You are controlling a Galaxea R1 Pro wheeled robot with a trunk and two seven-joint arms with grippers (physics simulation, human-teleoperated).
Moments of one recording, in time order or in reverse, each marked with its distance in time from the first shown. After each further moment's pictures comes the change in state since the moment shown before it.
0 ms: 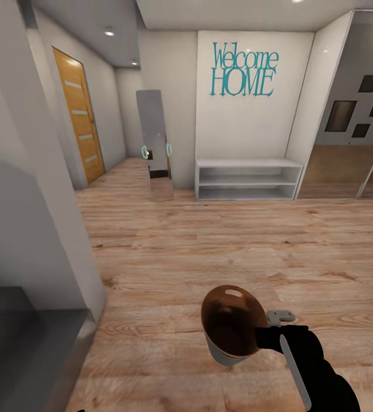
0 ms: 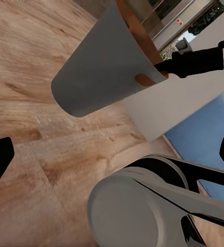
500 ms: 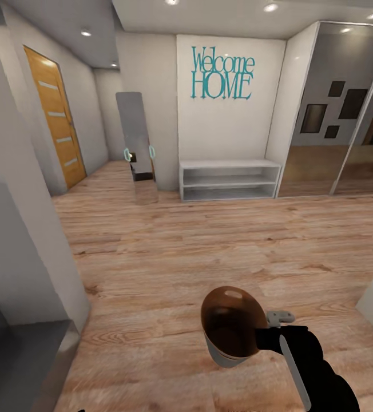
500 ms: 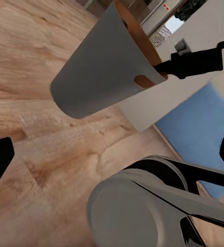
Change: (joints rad) left arm 0.000 0.000 -0.001 0.000 0.000 0.000 0.000; right arm 0.000 0.000 0.000 0.009 -0.002 0.001 0.001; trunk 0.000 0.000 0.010
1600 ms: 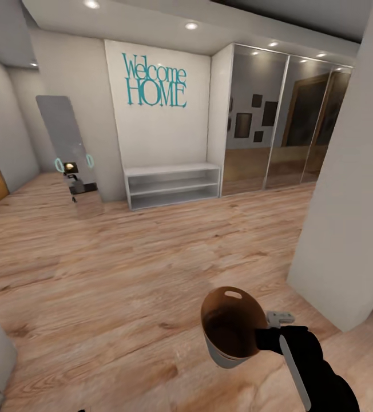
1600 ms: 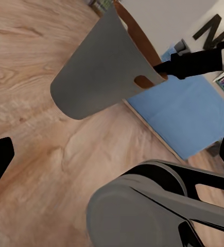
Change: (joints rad) left arm 0.000 0.000 0.000 0.000 0.000 0.000 0.000; right arm 0.000 0.000 0.000 0.003 0.002 0.000 0.000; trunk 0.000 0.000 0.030
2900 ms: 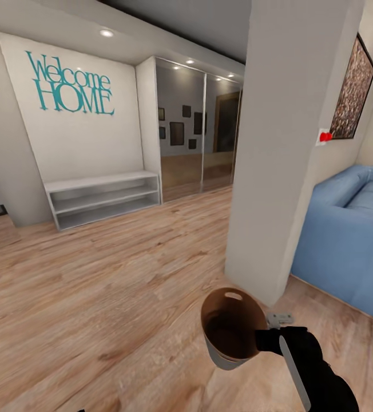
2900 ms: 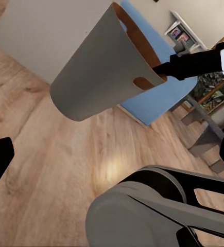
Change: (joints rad) left arm 0.000 0.000 0.000 0.000 0.000 0.000 0.000; right arm 0.000 0.000 0.000 0.009 -0.002 -0.001 0.000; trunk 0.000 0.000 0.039
